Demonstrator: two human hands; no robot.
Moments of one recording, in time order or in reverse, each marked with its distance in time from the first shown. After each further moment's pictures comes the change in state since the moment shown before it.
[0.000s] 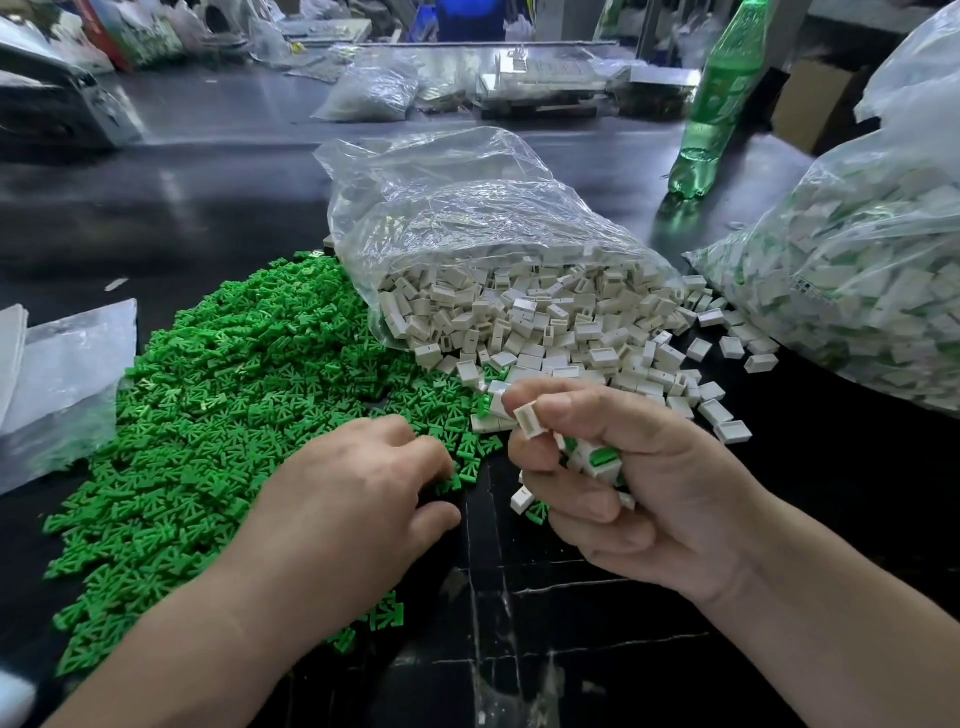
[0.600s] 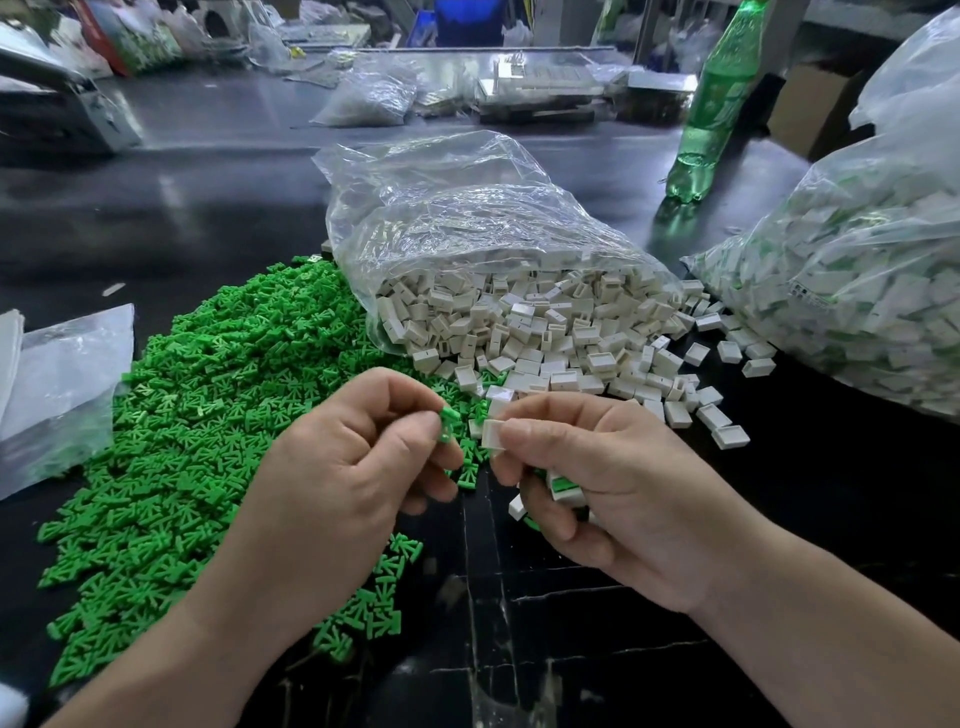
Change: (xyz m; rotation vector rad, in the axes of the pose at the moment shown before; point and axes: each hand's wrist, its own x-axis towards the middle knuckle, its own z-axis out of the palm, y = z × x) left_hand 0.001 0.005 -0.006 -1.008 0.204 -0.162; right_hand 0.002 0.009 0.008 -0.363 0.344 -0.067
